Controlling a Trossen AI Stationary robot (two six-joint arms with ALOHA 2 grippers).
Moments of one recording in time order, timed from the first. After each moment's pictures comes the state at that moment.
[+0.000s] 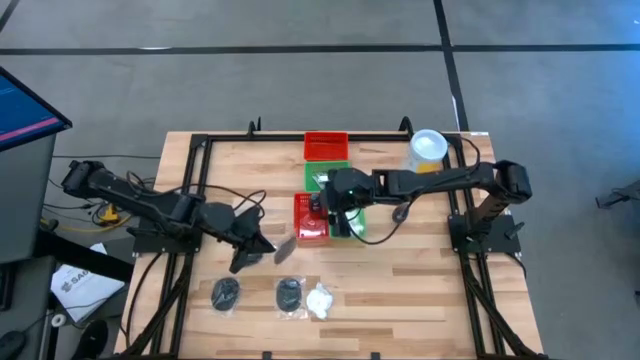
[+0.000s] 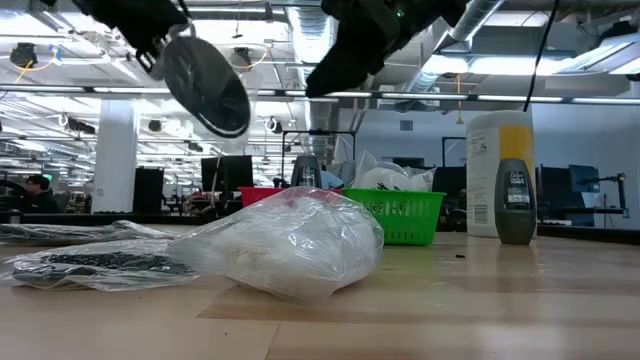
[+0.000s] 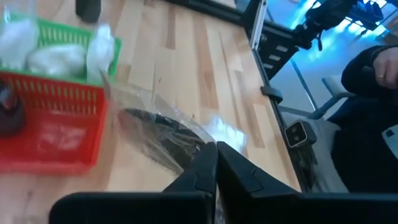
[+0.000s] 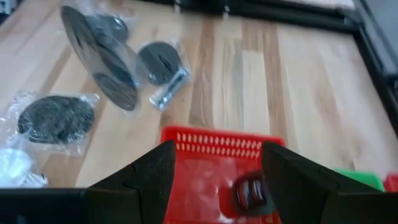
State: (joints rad) left arm -0.28 0.95 0.62 -0.16 -0.01 -0.39; right arm -0.03 1.67 1.26 -0.25 -0.03 -0.18
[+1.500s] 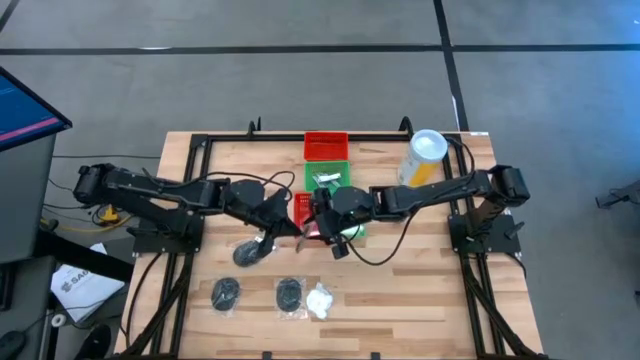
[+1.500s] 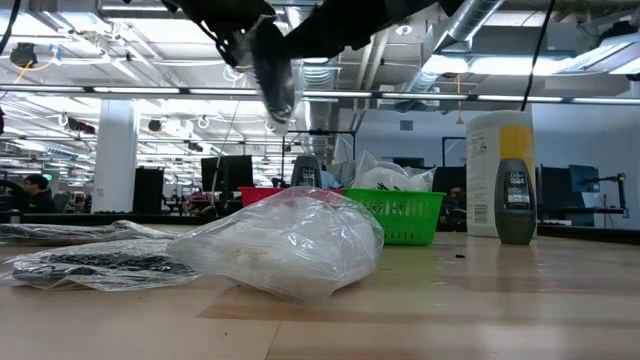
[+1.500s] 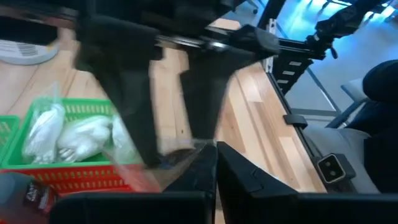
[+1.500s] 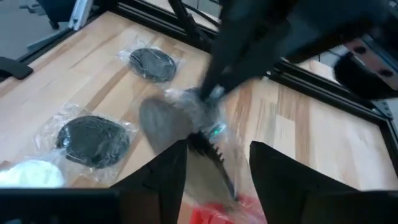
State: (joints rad) left arm -0.07 1.21 0.87 -0.13 0.17 -0.15; right arm 0.09 1.71 1.26 -0.07 -0.06 -0.34
